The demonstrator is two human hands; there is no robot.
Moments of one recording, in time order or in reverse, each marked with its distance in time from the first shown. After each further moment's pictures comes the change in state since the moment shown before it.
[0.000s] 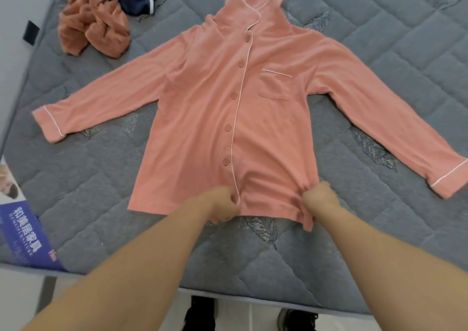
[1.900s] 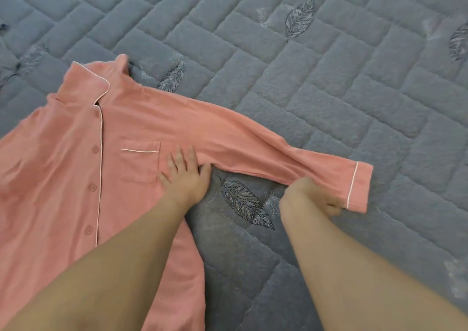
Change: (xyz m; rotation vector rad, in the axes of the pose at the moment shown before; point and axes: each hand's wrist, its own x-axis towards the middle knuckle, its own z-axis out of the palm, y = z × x) left_hand 0.195 0.288 -0.034 0.317 0.629 0.054; right_hand 0.182 0.036 -0.227 1.044 0.514 0.773
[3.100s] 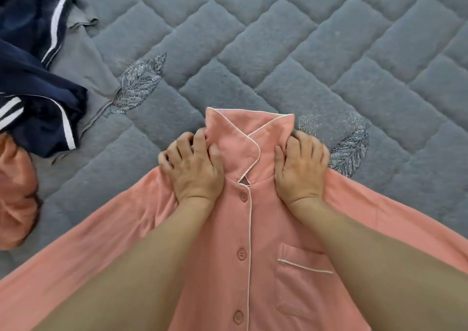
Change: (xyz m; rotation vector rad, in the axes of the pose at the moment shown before) left_hand 0.248 -0.253 -0.158 -0.053 0.558 -0.163; right_hand -0.283 -0.029 0.345 -0.404 -0.014 -1.953
